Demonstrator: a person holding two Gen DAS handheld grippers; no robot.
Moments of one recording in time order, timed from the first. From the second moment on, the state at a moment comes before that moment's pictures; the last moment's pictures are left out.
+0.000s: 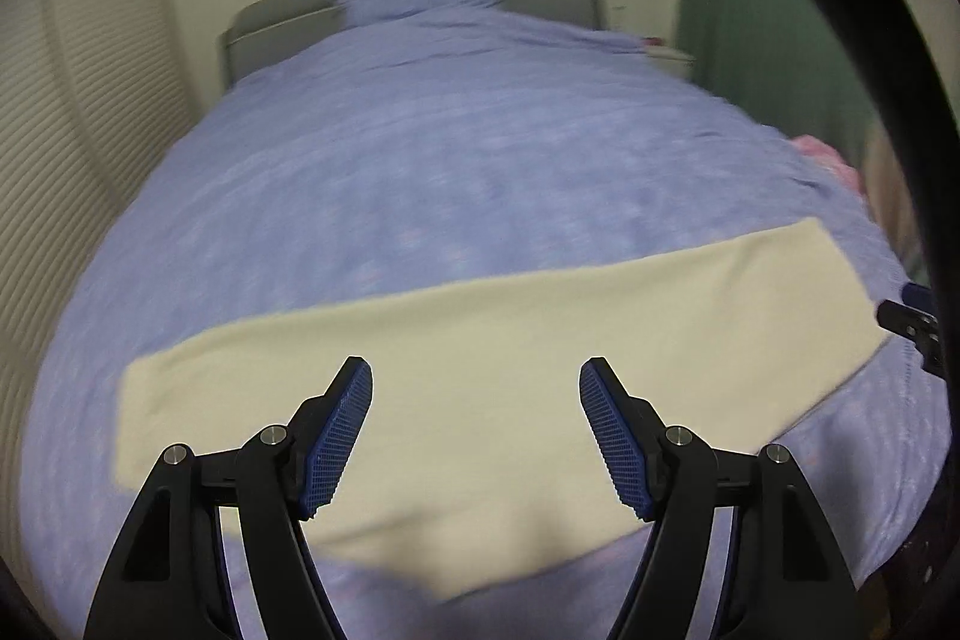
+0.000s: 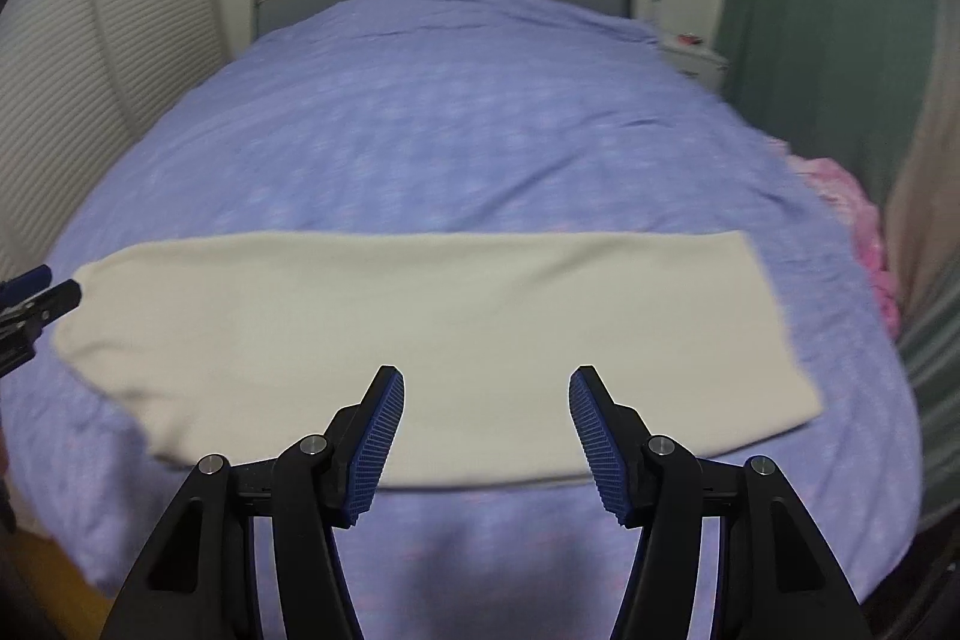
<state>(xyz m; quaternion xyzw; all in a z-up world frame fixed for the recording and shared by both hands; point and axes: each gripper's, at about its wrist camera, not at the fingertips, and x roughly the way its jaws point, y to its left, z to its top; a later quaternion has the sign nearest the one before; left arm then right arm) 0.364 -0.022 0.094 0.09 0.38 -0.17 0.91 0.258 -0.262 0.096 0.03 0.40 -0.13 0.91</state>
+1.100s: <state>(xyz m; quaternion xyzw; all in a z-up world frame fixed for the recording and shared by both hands) 0.510 -0.346 -0.007 0.19 0.48 -0.37 0.77 0.389 -0.586 -0.014 0.14 0.44 -0.09 0.88</state>
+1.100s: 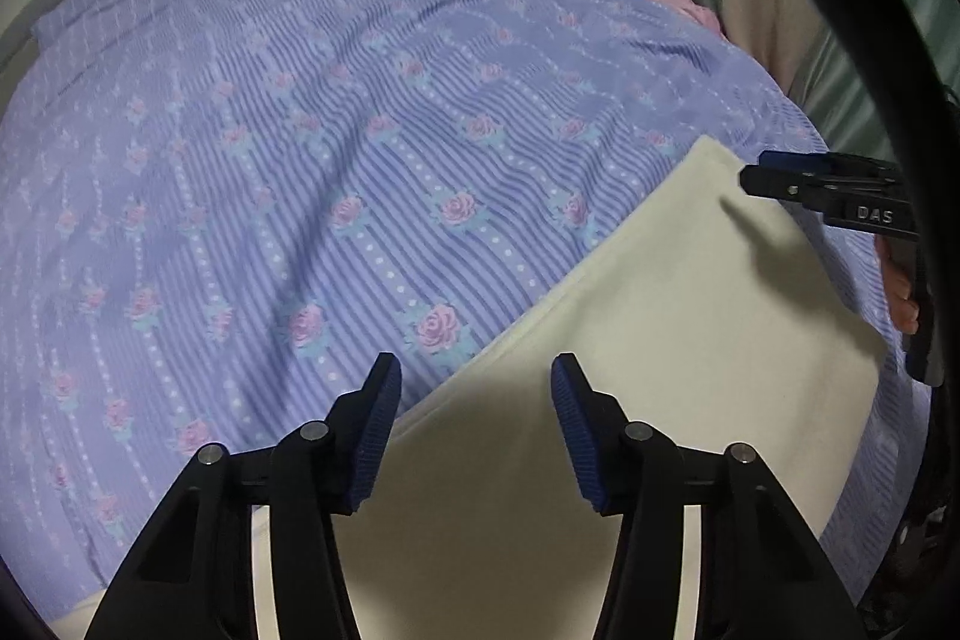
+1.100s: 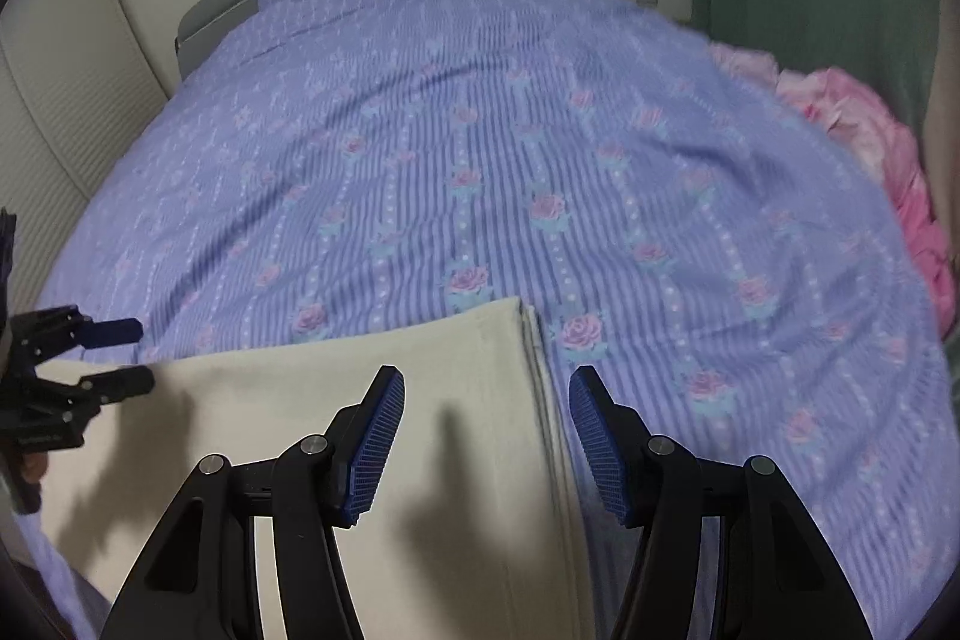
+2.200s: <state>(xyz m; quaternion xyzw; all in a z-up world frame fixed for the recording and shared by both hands) 0.433 -0.380 0.015 0.16 0.44 -0.32 0.82 0.322 -0.607 -0.026 0.22 0.46 -0.02 0.86</state>
